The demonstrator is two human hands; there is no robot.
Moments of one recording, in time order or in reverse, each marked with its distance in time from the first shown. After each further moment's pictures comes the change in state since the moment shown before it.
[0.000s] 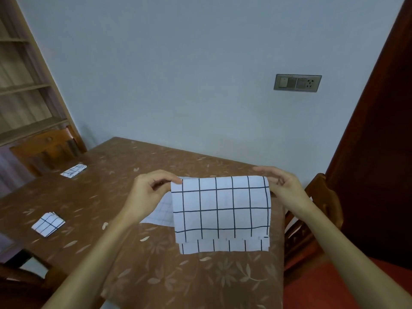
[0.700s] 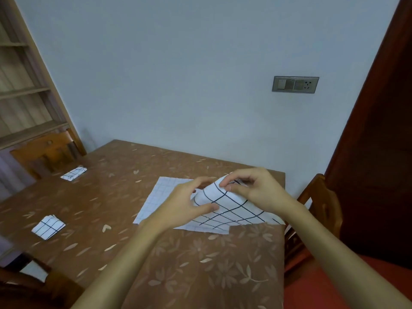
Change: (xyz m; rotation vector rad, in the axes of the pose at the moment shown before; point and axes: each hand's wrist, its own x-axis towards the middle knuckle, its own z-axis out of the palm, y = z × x) left_hand -0.001 0.039 0.053 0.082 -0.389 -0.062; right_hand -0.003 -0.056 0.056 -0.326 -0.224 -0.169
